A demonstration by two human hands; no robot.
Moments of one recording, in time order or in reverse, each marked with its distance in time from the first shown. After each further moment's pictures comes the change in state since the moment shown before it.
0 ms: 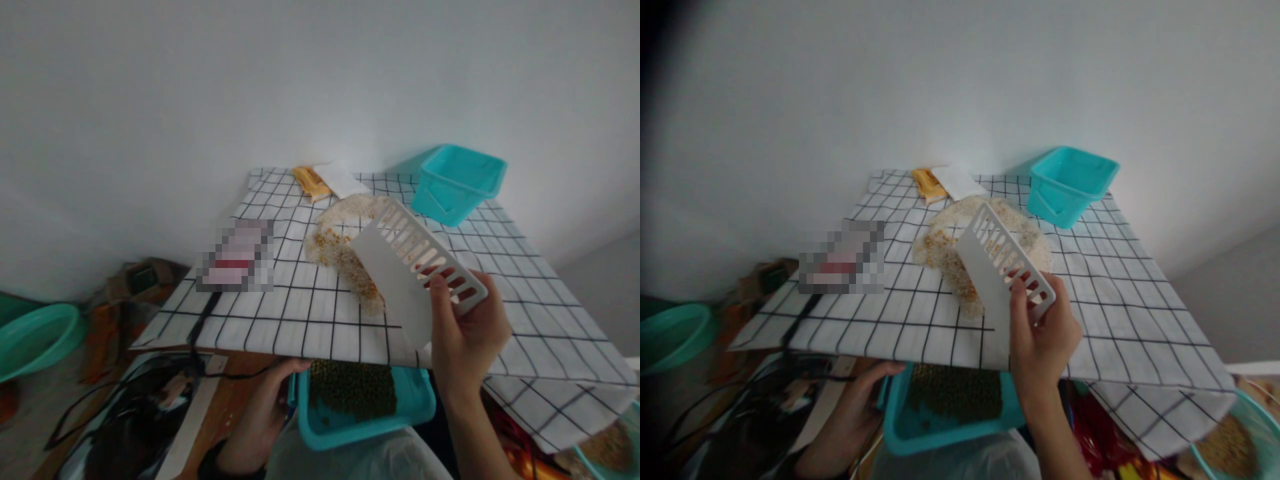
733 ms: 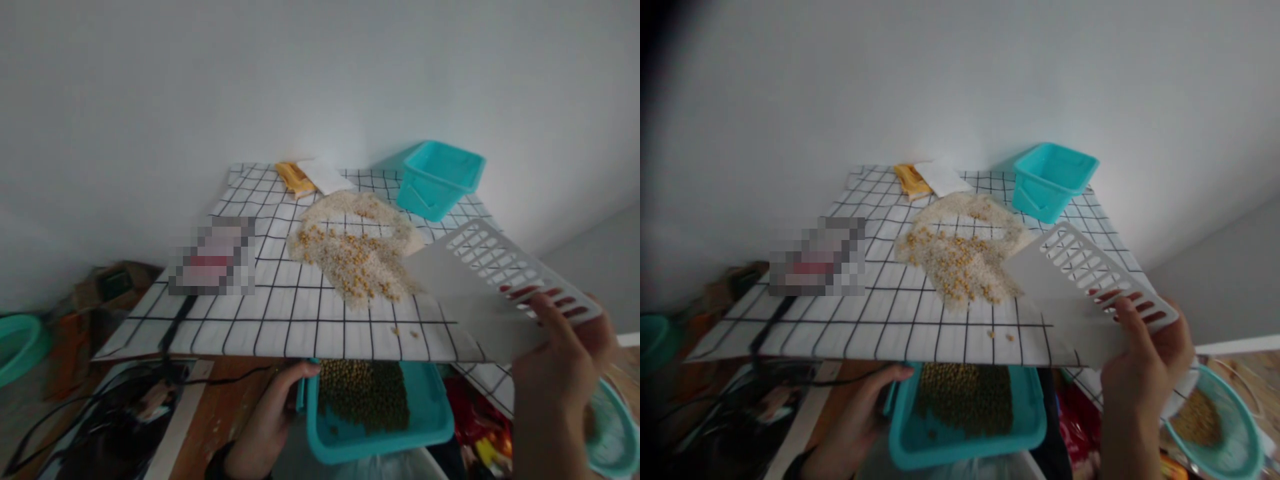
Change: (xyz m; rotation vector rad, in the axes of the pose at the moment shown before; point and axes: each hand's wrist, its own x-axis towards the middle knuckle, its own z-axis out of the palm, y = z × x) left_hand 0.003 -0.019 0.013 0.154 -0.121 0.076; right_hand 0.038 0.064 -0.080 0.362 0.292 0.255
